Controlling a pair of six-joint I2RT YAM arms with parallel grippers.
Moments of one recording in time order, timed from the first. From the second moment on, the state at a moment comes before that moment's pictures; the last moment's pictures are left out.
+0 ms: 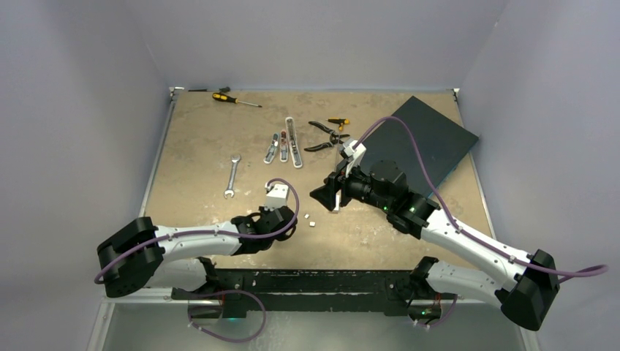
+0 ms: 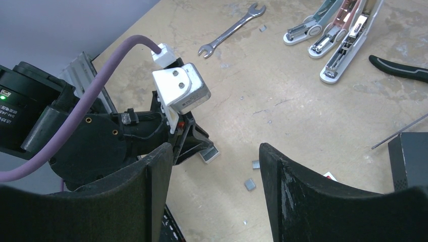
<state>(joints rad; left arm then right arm) -1.07 1.25 0.51 -0.20 -0.58 -0.76 0.82 1.01 0.77 -0.02 -0.20 0.30</state>
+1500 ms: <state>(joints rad) -0.91 1.00 0.70 -0.45 -0.69 -0.78 0.83 1.11 0.77 0.02 -0.14 0.47</state>
